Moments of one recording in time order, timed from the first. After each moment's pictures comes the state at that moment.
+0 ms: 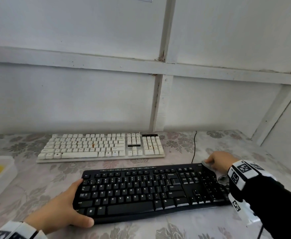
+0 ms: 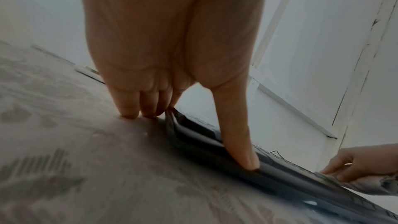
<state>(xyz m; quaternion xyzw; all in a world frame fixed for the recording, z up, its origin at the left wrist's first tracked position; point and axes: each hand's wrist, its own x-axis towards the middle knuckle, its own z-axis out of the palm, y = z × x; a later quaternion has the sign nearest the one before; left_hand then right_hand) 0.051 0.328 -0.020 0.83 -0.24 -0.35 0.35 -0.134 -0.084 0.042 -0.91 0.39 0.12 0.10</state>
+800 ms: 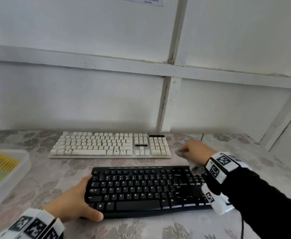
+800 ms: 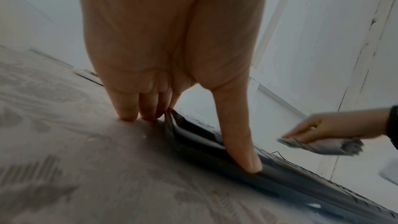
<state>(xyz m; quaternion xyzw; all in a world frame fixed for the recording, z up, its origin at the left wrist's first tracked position) 0.046 0.324 -0.008 0.83 -0.23 -0.36 0.34 -0.074 -0.014 0.067 -0.96 0.26 0.07 0.12</state>
